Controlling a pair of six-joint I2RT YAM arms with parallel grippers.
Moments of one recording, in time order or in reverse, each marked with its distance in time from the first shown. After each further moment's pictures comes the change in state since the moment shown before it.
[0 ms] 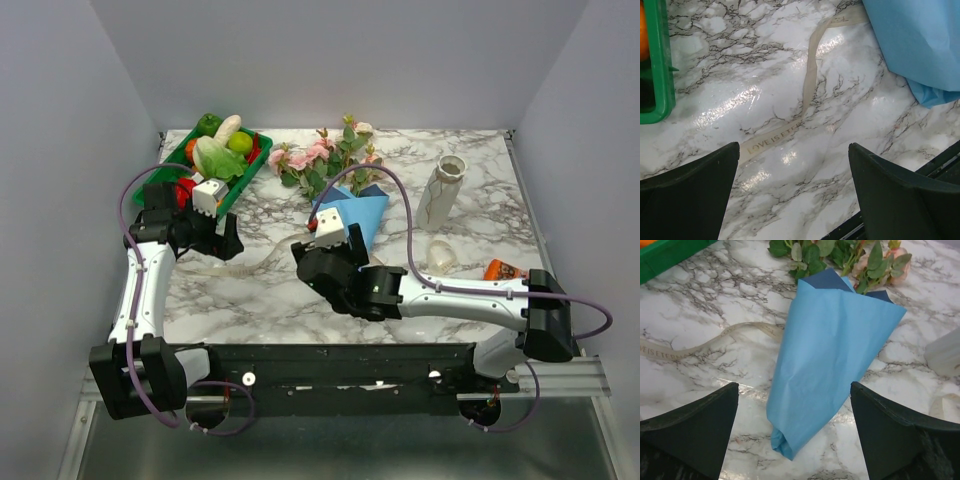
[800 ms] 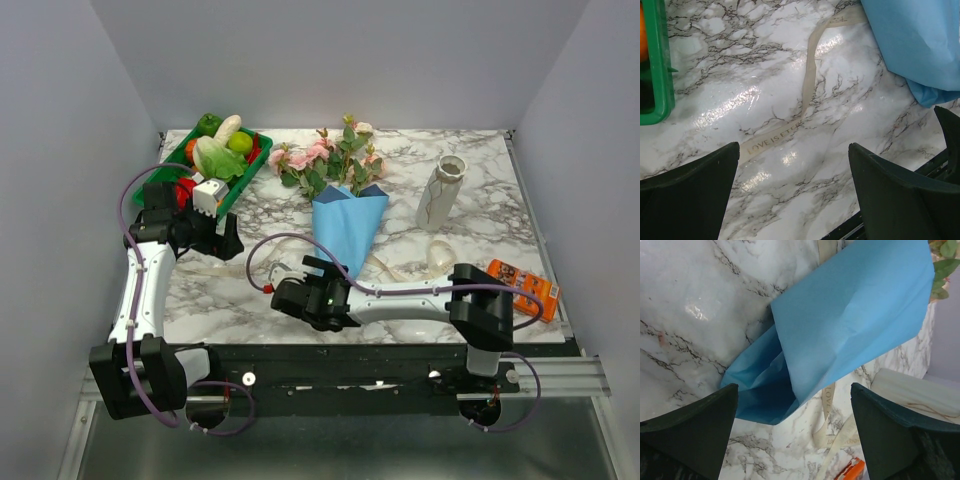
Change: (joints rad) left arm 0.000 0.000 0.003 -0.003 0.004 0.011; right arm 0.030 0.286 0.034 -0.200 -0.204 -0.575
